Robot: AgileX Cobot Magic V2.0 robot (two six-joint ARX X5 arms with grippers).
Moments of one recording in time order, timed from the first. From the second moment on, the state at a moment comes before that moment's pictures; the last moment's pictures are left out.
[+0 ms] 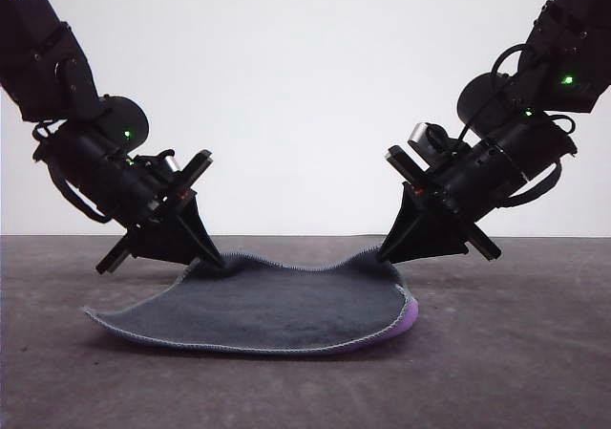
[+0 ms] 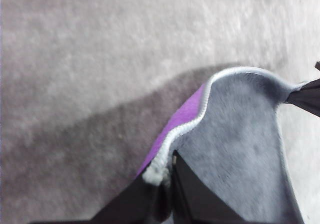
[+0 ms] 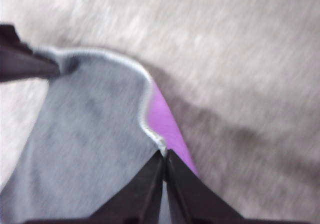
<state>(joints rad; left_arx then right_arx) -0.19 2.06 1.39 -0.39 0.73 -0.17 0.23 1.94 1.17 -0.16 -0.72 0.22</state>
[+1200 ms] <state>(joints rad) -0.19 1.95 1.46 -1.08 0.73 0.15 0.29 1.94 1.40 -1.04 -0.79 -0.21</state>
